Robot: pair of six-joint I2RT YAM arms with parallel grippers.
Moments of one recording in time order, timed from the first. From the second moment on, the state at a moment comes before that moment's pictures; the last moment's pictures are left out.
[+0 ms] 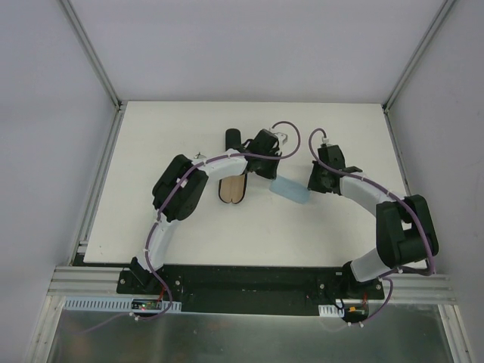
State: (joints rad) left arm -0.75 2.21 1.64 -0.29 0.17 -0.32; right arm 0.29 1.52 0.85 -0.32 0.06 0.45
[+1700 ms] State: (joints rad) left arm -0.73 2.40 1.93 -0.33 0.27 -0.34; right arm 0.18 1.56 0.85 -0.27 -0.02 0.47
